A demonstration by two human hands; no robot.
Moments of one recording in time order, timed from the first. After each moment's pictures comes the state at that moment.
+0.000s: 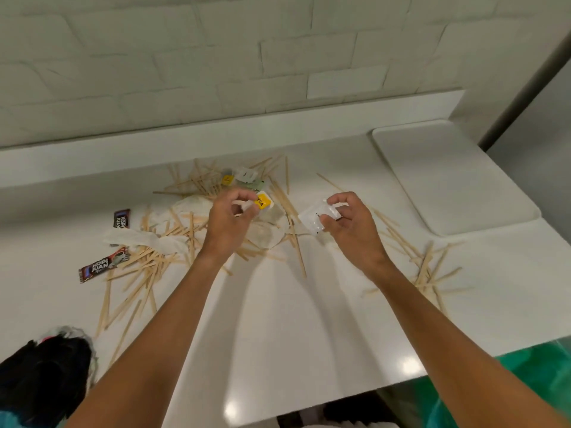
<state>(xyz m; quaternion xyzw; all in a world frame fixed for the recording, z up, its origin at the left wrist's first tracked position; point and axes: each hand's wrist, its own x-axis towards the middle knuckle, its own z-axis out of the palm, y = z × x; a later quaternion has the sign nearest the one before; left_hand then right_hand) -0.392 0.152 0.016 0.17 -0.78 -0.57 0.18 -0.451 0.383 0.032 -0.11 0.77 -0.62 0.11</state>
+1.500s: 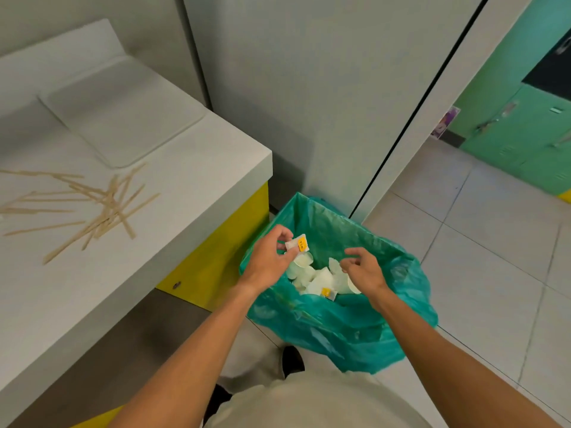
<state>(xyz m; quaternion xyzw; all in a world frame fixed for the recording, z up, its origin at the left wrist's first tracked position) -0.287 0.754 -0.071 -0.12 -0.83 -0.51 -0.20 -0.207 0.964 -0.113 0.38 0.75 -0.54 0.09</state>
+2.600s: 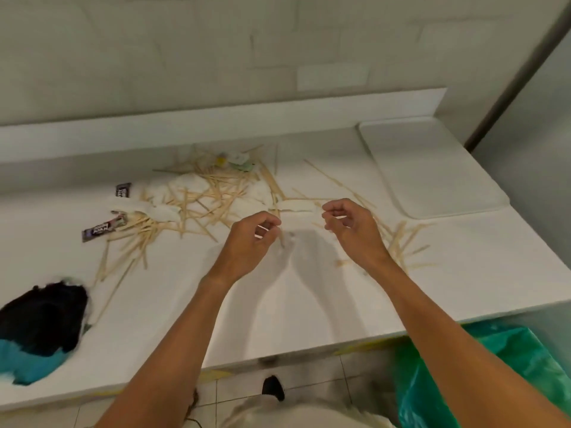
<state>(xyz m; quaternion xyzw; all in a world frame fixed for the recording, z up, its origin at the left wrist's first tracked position) -0.315 0.259 0.019 0.11 -0.86 -0.49 0.10 -0.414 0.457 0.026 -0.16 0.79 -0.58 0.09</state>
